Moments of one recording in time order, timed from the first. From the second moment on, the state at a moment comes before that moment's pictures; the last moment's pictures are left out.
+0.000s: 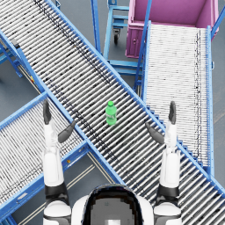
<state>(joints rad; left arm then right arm) 0.37 1.35 -0.08 -1.85 1.39 0.02 0.02 0.31 -1.36 -0.06 1.81 1.36 0.02 -0.02</state>
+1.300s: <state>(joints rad) 0.29 1.21 0.20 -1.80 1.00 0.10 0.10 0.29 -1.21 0.20 1.80 1.00 0.10 -0.10</state>
